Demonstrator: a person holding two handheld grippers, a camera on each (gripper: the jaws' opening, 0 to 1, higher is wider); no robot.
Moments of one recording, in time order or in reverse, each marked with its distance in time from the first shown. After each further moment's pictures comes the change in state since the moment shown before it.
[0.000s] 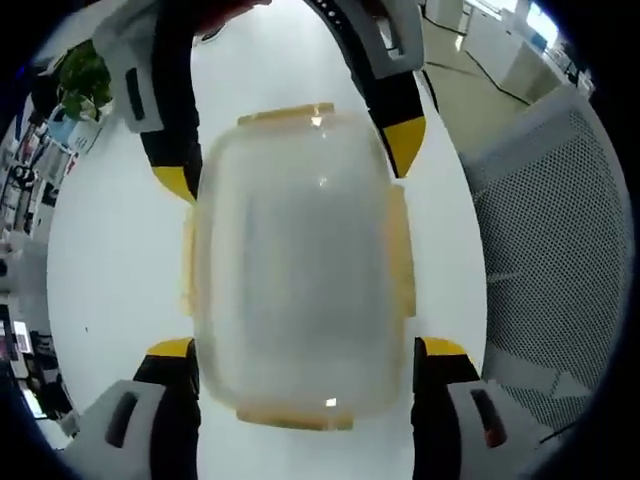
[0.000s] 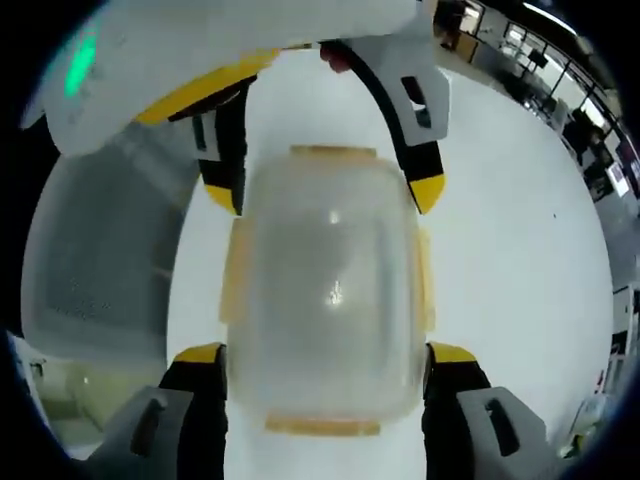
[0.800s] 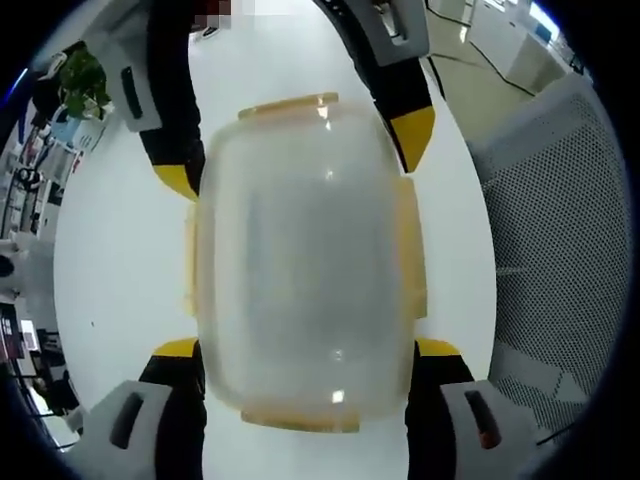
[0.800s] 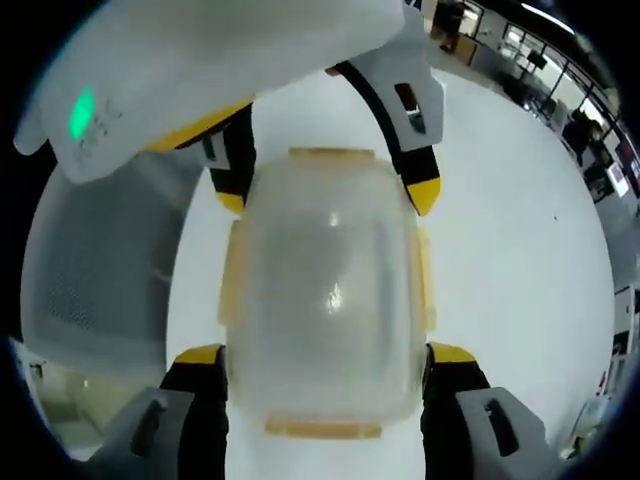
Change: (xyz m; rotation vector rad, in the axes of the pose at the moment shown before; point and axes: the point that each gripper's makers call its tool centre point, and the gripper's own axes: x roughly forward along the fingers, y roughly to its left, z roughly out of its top) left arm 0.001 -0.002 -0.010 -0.028 0.011 0.003; right arm 0.005 -0.002 0.012 0.011 -0.018 0.000
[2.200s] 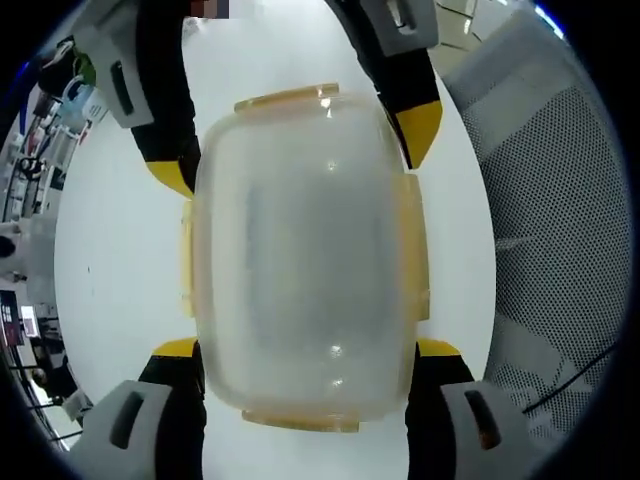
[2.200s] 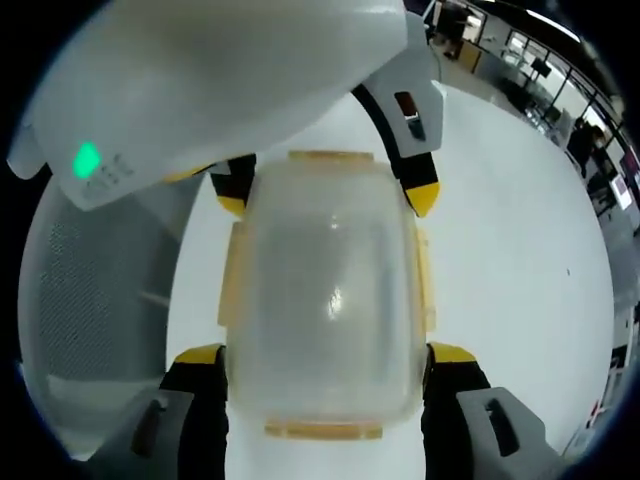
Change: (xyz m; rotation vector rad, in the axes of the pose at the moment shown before) left arm -0.015 -0.010 -0.093 -0.018 0.050 0.005; right arm 0.033 -0.001 0.087 -0.018 -0.022 -0.001
